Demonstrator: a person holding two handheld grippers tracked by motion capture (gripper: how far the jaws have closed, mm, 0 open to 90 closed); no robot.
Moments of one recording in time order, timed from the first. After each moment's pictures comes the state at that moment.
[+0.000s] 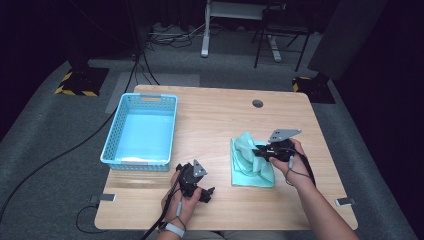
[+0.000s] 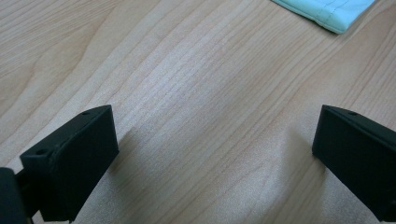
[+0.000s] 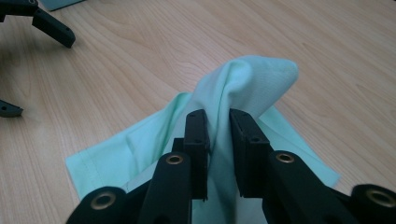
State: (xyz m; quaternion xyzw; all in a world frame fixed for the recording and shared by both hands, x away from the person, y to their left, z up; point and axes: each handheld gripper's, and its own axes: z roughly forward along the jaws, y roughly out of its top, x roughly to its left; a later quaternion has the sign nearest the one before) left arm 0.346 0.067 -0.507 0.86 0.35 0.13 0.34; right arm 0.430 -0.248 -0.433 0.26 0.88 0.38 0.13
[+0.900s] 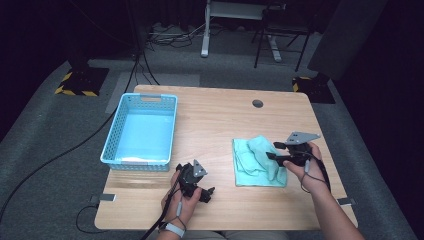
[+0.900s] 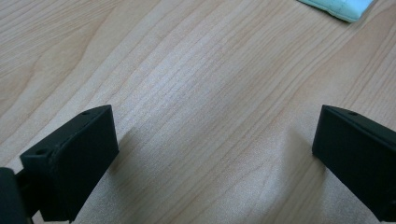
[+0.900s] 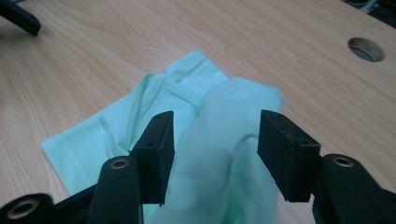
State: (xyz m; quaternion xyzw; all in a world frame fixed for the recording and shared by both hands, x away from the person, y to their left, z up) left arm 0.346 0.067 -0.507 0.86 0.35 0.13 0.34; right arm 0.416 -0.287 -0.428 0.29 0.86 0.37 0.18
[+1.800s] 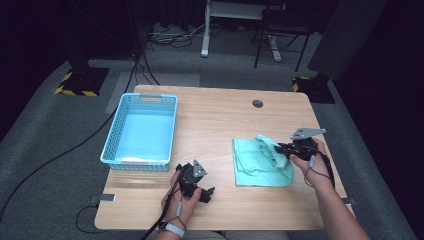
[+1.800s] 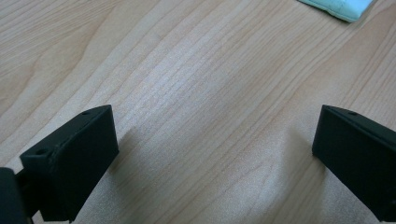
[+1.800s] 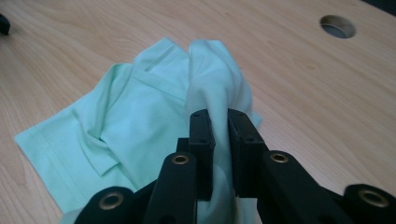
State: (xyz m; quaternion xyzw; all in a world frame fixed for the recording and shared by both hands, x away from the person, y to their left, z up) left arm 0.346 0.067 -0.507 0.86 0.35 0.13 0.34; right arm 0.429 -0.309 -0.424 0.32 0.86 0.36 0.16
